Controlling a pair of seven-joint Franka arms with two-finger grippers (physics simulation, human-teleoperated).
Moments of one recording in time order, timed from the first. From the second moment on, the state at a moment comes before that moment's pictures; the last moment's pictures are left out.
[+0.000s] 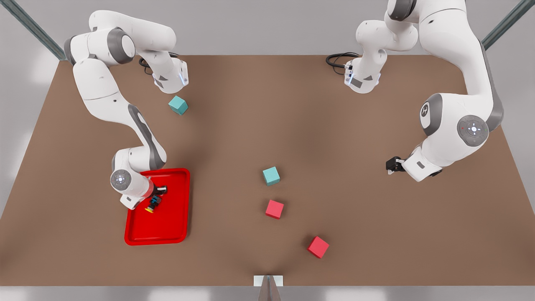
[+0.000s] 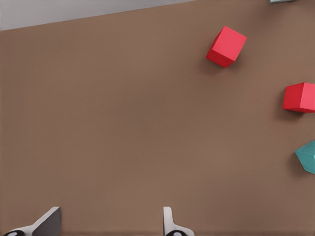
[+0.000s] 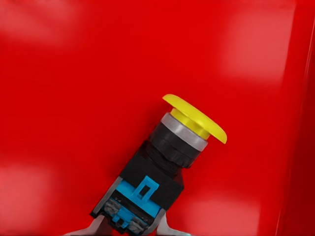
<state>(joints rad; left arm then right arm) -0.20 0.26 0.12 -1.52 -0.03 1.78 0.07 -0.16 0.67 0.23 -1.80 -0.21 2.39 0.00</state>
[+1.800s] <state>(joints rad) -0.20 0.28 0.11 -1.51 -0.03 1.79 0.07 0.75 1.17 0.42 -0.79 -0.25 2.41 -0.44</state>
